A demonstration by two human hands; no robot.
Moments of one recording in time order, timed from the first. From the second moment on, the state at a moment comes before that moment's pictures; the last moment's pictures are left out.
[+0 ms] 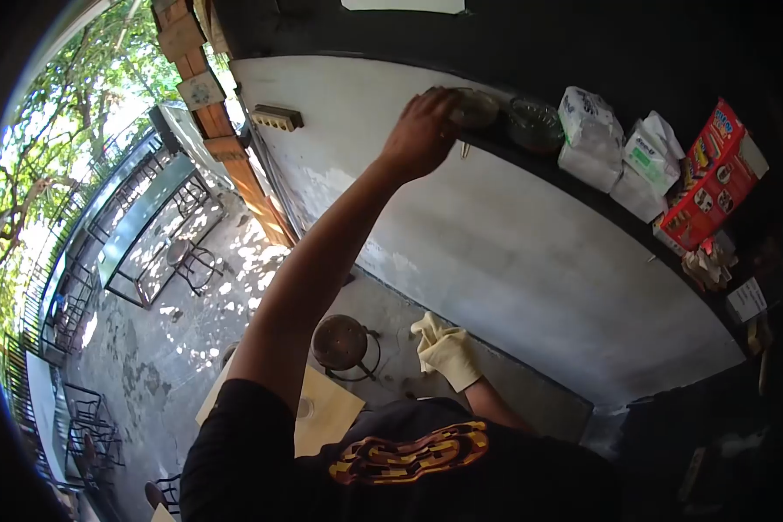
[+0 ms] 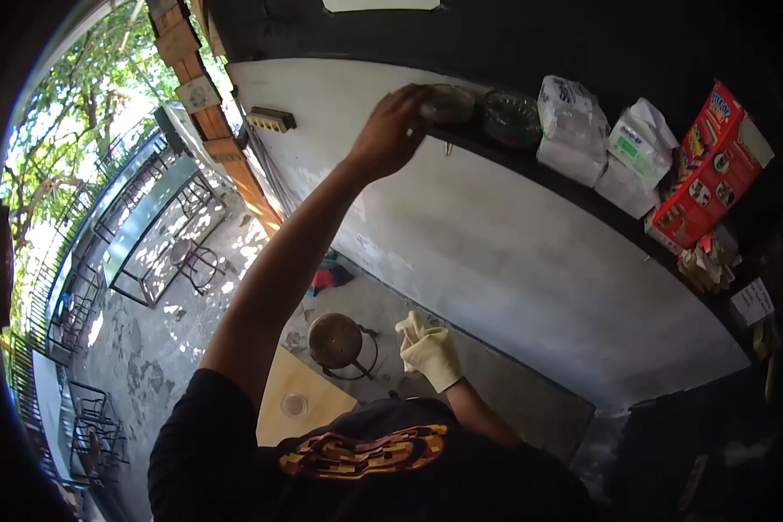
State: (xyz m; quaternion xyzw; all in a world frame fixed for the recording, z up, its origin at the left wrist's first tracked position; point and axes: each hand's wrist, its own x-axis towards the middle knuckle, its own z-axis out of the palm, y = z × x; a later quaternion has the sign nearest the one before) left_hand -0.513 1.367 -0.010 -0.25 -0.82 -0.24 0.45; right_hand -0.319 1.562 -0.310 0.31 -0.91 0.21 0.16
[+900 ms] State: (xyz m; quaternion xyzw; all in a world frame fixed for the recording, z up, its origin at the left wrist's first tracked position) left_hand -0.245 1.388 -0.242 -0.05 -0.71 -0.70 0.06; right_hand -0.315 1.528 -0.239 0.33 -0.69 0.64 -0.07
